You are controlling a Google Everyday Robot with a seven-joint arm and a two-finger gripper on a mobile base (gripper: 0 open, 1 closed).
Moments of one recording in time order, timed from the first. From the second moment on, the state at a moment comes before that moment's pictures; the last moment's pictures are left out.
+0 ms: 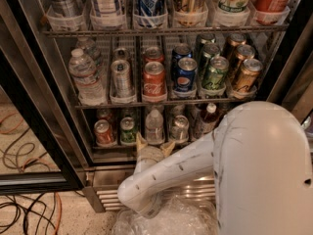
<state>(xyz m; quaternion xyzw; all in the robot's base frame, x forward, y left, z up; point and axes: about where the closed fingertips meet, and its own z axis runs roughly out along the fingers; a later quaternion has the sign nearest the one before) 0.623 -0.007 0.580 0.10 0.78 -0.03 0.61</state>
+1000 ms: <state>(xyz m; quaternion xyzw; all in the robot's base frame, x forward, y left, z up) 0.649 -0.021 0.580 0.12 0.77 -0.04 0.63</state>
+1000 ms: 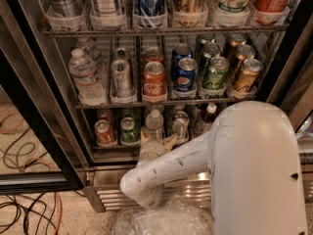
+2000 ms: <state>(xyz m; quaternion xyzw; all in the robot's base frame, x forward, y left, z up) 0.650 -0.020 0.579 0.12 0.77 -0.04 0.63</state>
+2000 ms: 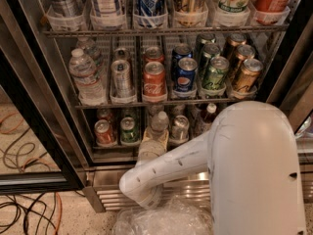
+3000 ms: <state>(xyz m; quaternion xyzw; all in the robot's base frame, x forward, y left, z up) 0.645 -0.019 0.595 0.13 0.75 -0.04 0.64</state>
